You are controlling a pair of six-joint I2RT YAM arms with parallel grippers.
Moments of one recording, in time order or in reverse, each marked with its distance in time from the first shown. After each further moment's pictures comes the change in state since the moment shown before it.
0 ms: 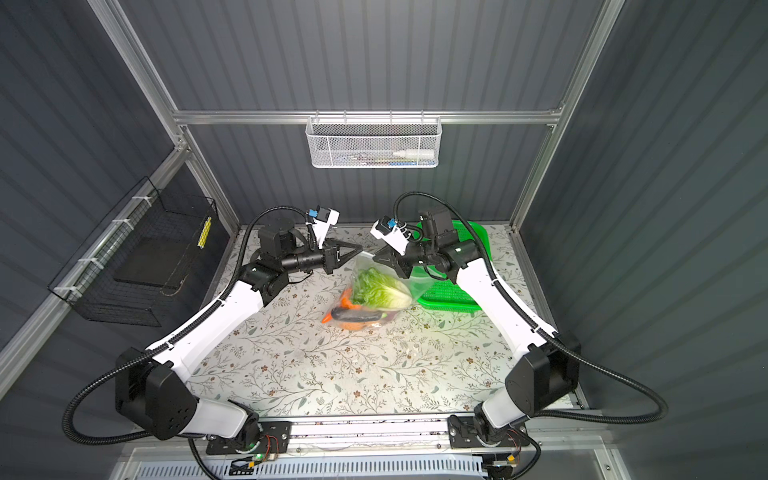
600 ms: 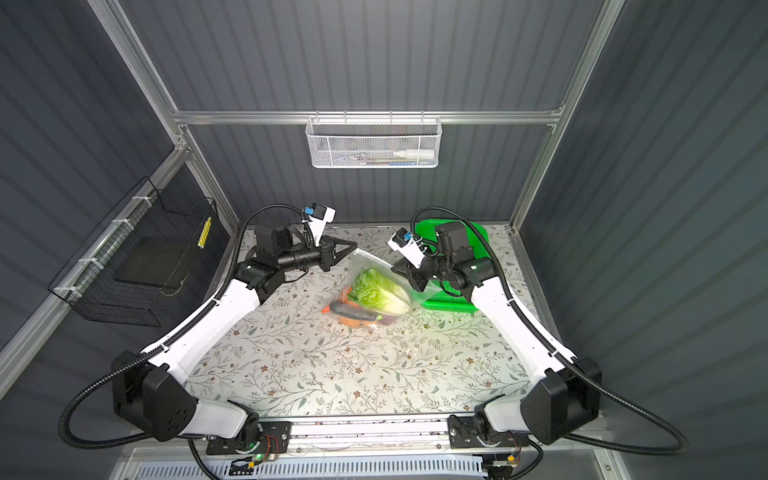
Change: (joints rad) left arm 0.023 -0.006 0.045 -0.095 -0.078 0.064; right arm -0.055 -0.159 -0.205 0.007 0.120 0.035
